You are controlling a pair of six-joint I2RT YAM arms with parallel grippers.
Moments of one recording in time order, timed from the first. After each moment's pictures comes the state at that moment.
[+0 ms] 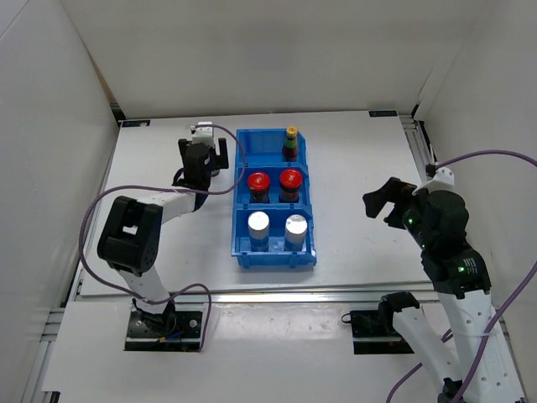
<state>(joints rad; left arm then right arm) -0.30 1.73 0.96 0.55 -0.33 -0.04 0.22 0.61 0.97 -0.72 0.00 0.43</state>
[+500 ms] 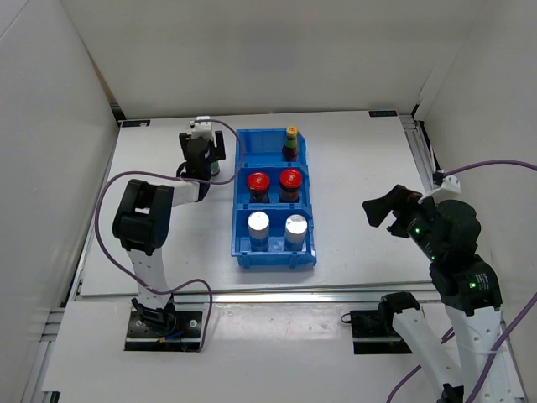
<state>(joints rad) -0.26 1.94 1.08 0.71 -0.33 -0.02 0.22 0.55 1.02 -0.81 -0.09 0.48</state>
